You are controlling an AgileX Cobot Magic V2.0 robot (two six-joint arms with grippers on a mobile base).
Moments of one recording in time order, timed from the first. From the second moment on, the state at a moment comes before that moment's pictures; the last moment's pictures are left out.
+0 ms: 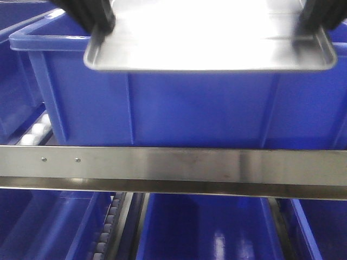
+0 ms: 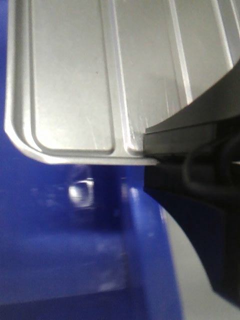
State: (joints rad) left arm -0.67 1.47 -1.40 0.10 0.87 -0.51; right arm 0.46 1.27 -1.19 -0.18 0.88 0.56
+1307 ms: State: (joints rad) left arm -0.51 1.89 -1.65 0.30 0.53 -0.49; right arm 0.33 1.79 -1.54 -0.42 0.70 0.52
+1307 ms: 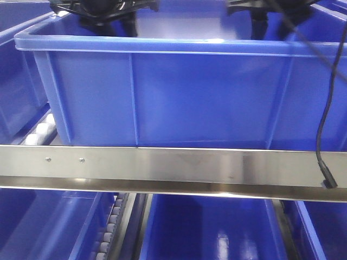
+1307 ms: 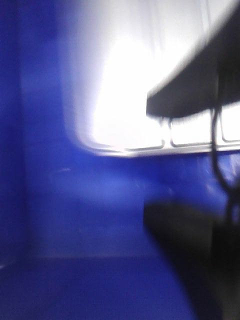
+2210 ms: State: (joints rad) left arm -0.52 0.98 -1.22 0.27 0.78 -0.27; right arm 0.35 1.03 -1.01 -0.42 0.62 0.47
